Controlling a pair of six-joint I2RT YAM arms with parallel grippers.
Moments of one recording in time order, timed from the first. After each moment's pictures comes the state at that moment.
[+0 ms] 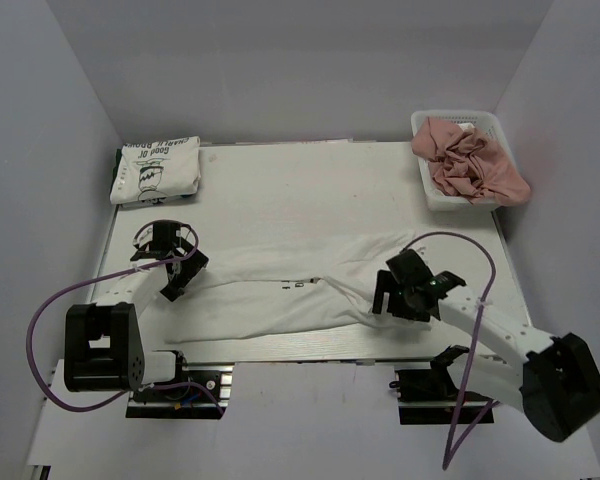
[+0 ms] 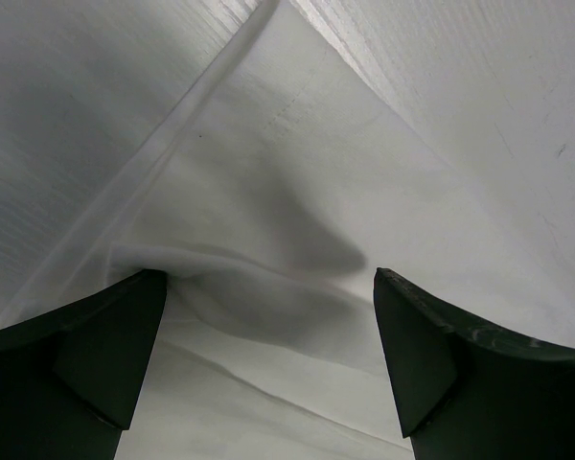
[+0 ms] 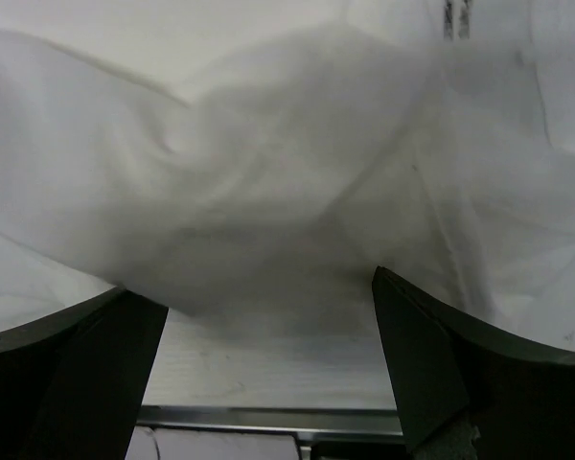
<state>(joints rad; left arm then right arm) 0.01 1.31 0.64 -0.42 -0.16 -0.84 0.57 1.12 0.57 -0.60 0.13 0.64</state>
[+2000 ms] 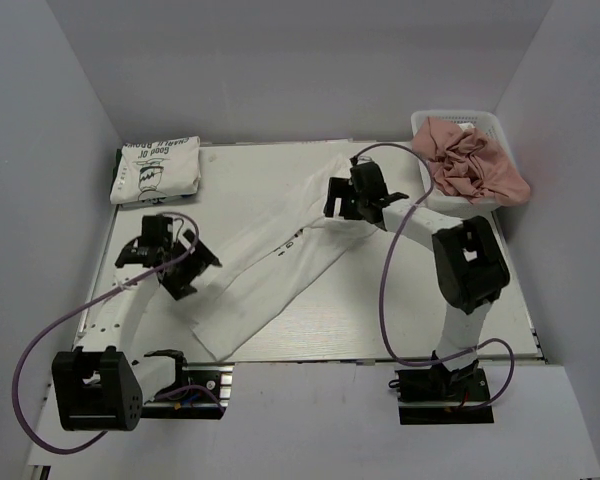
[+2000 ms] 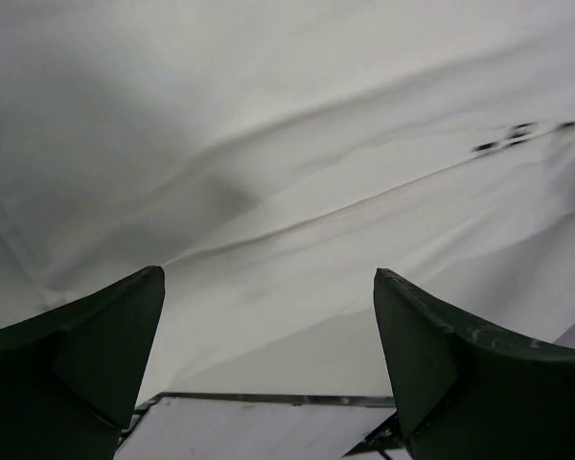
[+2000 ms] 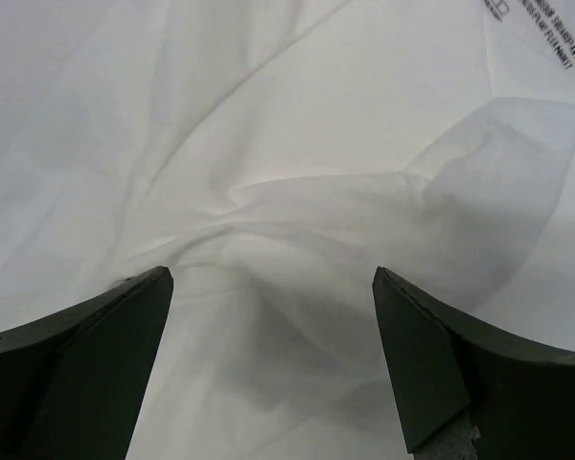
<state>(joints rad) 0.00 1.10 0.69 -0.73 0.19 -0.77 0.48 1.94 1.30 -0.11 0.03 0.40</state>
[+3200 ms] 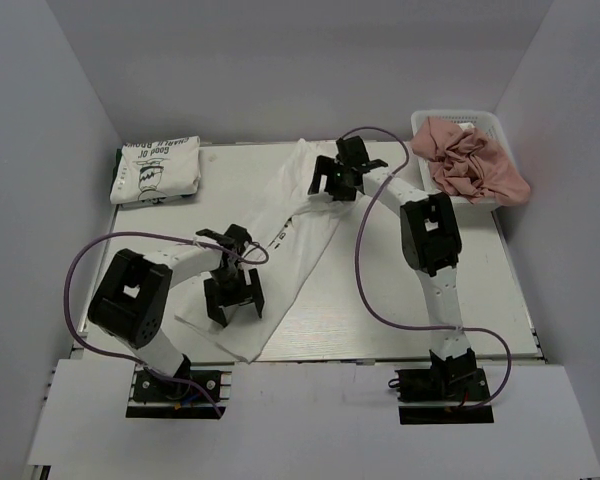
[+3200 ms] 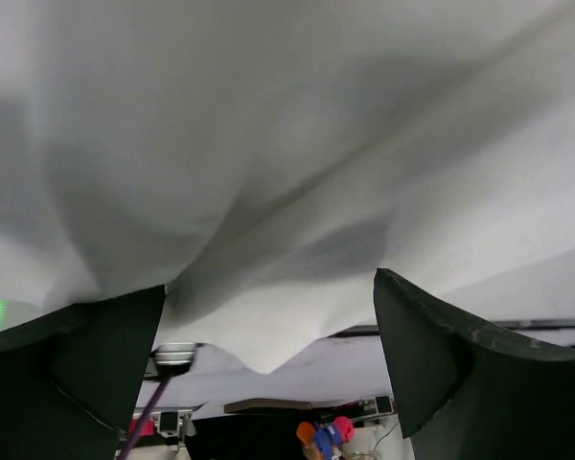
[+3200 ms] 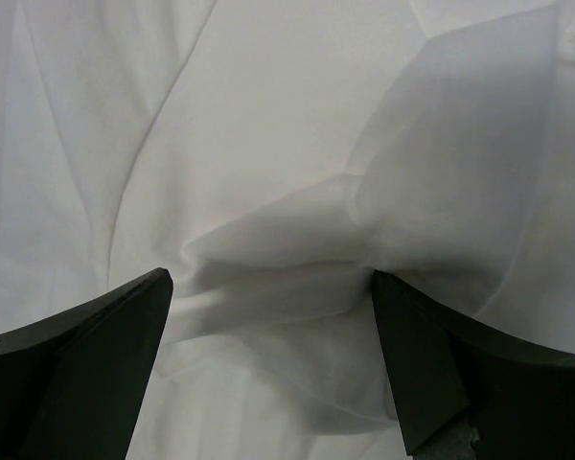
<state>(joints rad) -0.44 1.62 0.86 -0.86 0.18 -0.66 0.42 2.32 1.85 -0.38 -0.17 0.49</state>
